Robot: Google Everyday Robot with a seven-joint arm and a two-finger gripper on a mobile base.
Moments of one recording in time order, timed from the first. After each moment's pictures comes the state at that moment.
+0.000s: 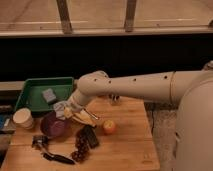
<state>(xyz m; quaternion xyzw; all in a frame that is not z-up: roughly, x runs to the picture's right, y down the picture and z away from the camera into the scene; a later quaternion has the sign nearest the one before) -0.186 0.119 0.700 -0.39 -0.18 0.33 0.84</state>
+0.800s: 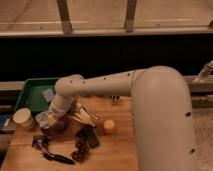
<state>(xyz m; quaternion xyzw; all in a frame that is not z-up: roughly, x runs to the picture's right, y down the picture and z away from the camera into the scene) -0.288 0.173 0.726 -0.47 -0.19 0.21 0.84</state>
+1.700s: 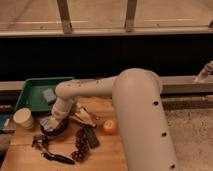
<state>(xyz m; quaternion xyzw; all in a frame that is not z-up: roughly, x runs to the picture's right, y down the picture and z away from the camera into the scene) -0.275 0.190 0.788 -0.49 -0.14 0.23 0.83</state>
